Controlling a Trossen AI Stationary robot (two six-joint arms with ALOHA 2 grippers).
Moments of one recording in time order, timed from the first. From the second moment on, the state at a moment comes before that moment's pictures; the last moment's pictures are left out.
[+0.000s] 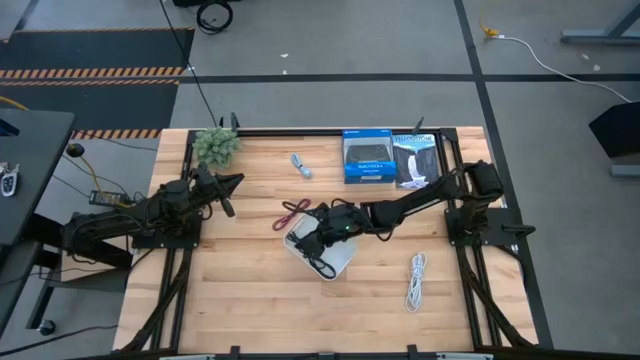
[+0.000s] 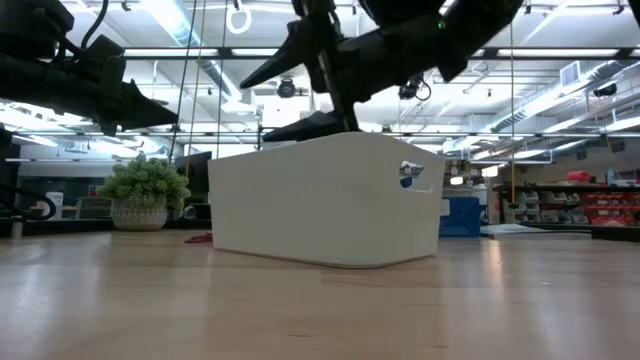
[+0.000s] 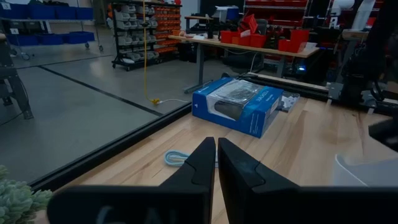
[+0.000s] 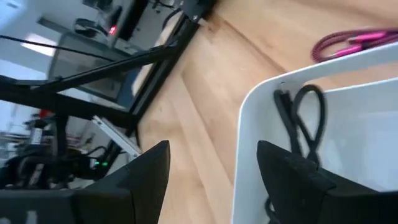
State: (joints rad) left arm 0.24 0.11 0.06 -0.01 -0.37 -0.07; right arm 0.13 1.85 1.07 0.34 -0.02 1.02
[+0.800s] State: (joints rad) left arm 0.24 0.11 0.06 -0.01 -0.37 -0.07; right arm 0.43 1.36 1.08 -0.74 -0.07 0.43
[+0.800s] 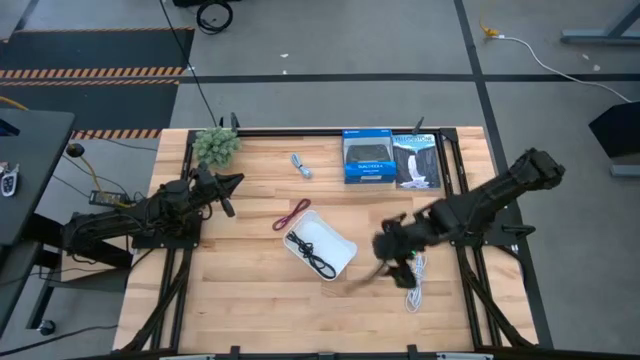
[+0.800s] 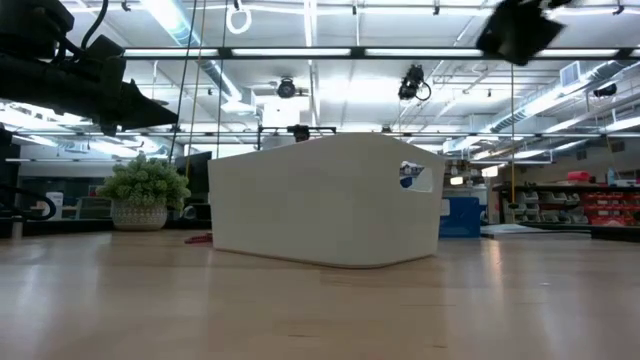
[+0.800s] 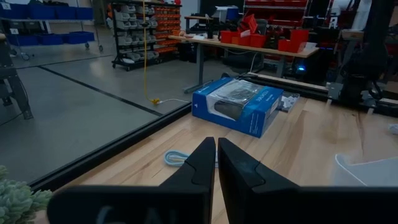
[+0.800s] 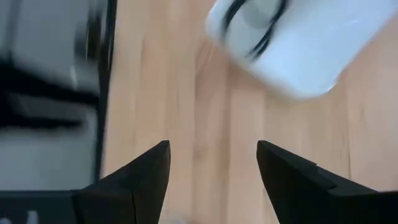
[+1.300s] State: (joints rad) left arm 0.24 0.11 0.06 -0.01 -0.37 -0.07; right arm 0.75 1.60 1.08 -0.95 -0.04 0.01
